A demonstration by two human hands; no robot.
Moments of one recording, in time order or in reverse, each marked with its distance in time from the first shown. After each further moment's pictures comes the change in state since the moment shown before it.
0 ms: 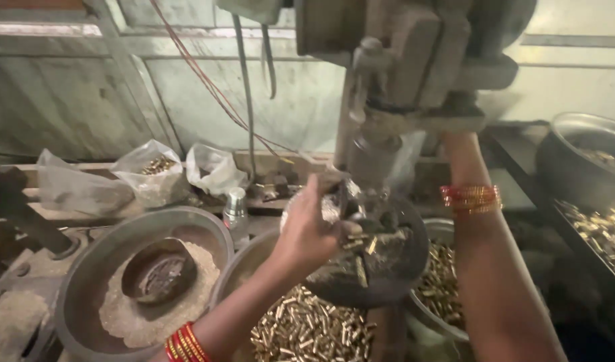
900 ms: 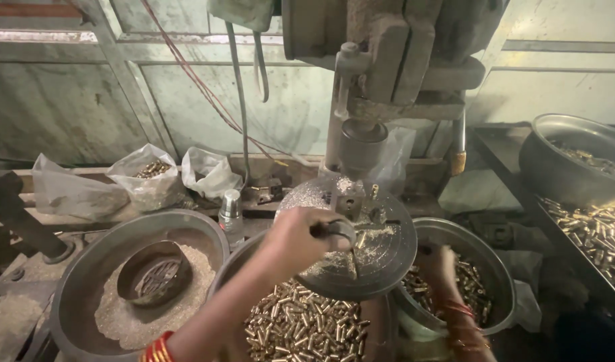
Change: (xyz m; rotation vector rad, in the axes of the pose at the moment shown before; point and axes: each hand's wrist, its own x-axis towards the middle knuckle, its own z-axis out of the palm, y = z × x) left_hand -0.013 0.064 -0.034 -0.001 -0.464 -0.497; right_hand -0.276 0.054 0.001 -0.340 -0.552 0.666
